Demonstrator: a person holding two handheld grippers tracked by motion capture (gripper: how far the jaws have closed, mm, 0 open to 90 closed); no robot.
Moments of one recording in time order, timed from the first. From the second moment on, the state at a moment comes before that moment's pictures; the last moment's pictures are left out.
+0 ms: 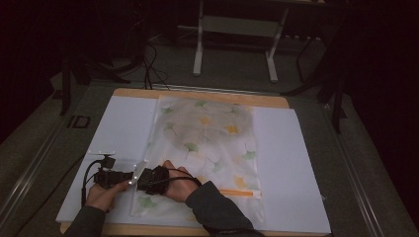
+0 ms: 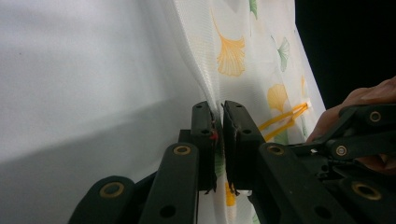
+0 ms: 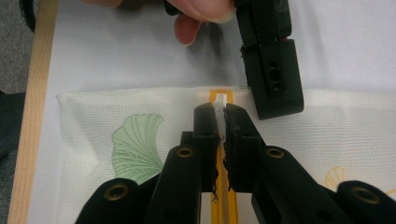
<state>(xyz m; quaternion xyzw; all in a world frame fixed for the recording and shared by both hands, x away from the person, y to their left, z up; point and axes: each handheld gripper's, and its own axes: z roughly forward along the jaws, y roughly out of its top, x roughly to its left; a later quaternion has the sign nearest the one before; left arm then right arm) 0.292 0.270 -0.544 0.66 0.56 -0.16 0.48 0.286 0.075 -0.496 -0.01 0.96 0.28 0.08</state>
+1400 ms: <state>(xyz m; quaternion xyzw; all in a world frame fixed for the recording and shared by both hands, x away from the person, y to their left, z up) 0.288 0.272 -0.536 0.68 0.55 -0.13 0.47 0.289 0.071 -0.499 0.01 0.96 0.27 0.07</state>
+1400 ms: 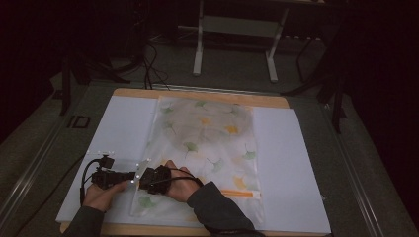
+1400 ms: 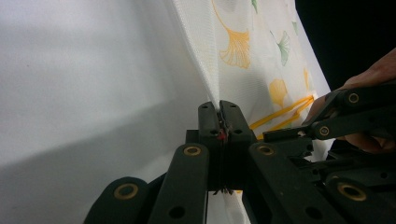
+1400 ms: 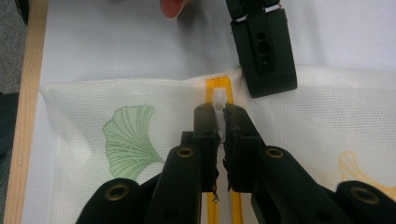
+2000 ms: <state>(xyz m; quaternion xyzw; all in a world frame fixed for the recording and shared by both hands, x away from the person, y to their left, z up) 0.287 0.272 -0.535 0.68 0.54 -0.13 0.48 0.289 0.064 -0.498 0.01 0.96 0.27 0.08</state>
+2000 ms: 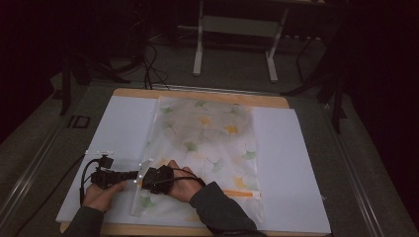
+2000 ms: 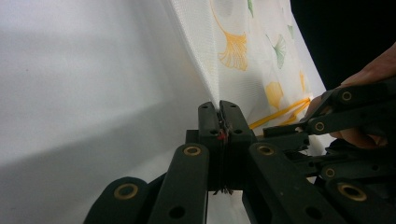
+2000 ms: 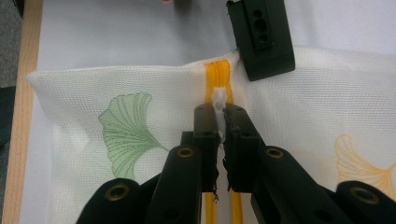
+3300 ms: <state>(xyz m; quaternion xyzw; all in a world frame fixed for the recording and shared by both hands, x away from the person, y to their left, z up) 0.286 0.275 -0.534 0.67 0.54 -0.13 0.48 0.289 0.047 -0.499 0.02 0.96 0.26 0.08</state>
